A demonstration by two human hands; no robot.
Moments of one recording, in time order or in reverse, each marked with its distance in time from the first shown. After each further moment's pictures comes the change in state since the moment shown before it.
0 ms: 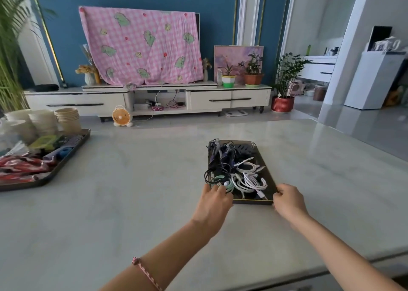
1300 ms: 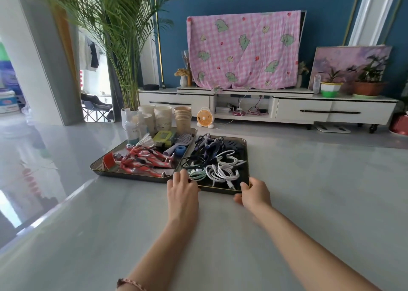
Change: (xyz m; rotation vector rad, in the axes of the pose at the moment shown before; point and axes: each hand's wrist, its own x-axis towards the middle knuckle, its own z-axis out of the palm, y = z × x) left_hand -0.148 -0.303 -0.003 0.118 0.023 -0.842; right_hand -0.053 -0.246 0.309 0.342 -0.412 -0.180
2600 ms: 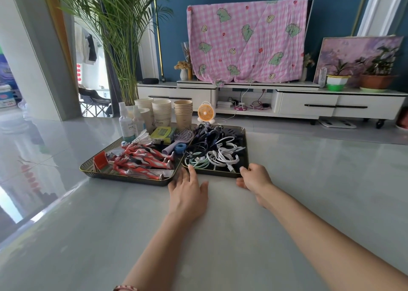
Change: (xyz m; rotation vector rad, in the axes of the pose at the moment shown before) left_hand 0.033 -0.008 0.021 -0.136 -0.367 -0.201; right_hand 0.038 -0.029 0.016 0.067 -0.104 0.089
